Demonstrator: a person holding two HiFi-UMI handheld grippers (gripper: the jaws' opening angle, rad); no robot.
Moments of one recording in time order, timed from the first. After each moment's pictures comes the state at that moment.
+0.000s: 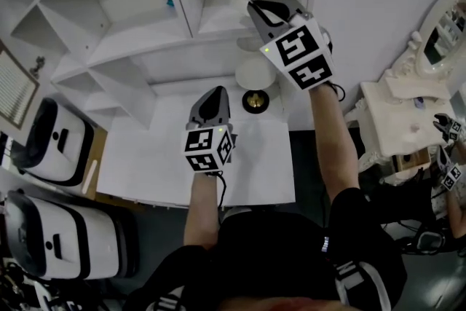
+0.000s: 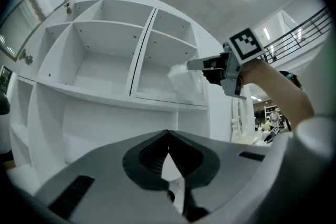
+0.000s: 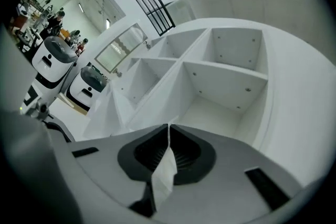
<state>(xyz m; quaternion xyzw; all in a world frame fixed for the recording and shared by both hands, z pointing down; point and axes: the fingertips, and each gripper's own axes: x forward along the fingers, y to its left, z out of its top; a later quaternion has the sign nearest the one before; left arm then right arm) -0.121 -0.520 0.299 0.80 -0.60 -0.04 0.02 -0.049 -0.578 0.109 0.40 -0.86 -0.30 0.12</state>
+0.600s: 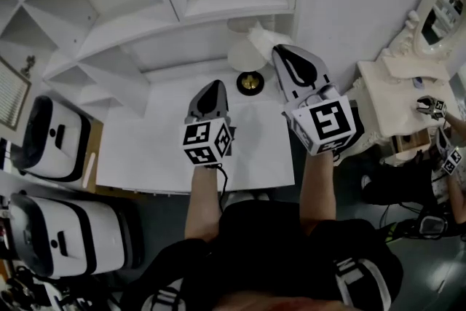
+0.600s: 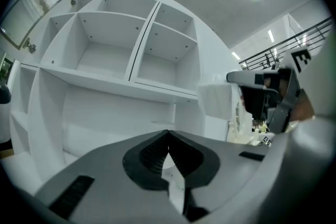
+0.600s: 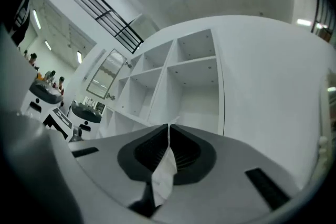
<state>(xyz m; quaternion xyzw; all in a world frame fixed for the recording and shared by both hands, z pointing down) -0.108 -0.512 0.331 0.80 -0.59 -0.04 0.05 0.020 -0.491 0.201 0.44 -0.88 -0.15 -0.03</state>
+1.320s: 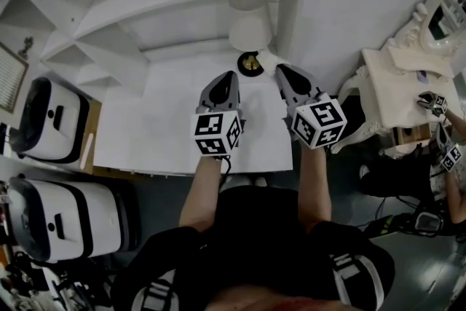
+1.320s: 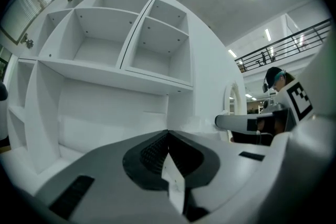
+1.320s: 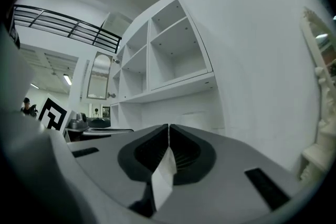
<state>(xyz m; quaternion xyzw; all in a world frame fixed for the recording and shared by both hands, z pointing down) -0.077 -0.498 0.366 0.82 -0.57 -0.02 0.06 0.036 -0.499 0.338 0.43 -0.90 0.04 -0.02</state>
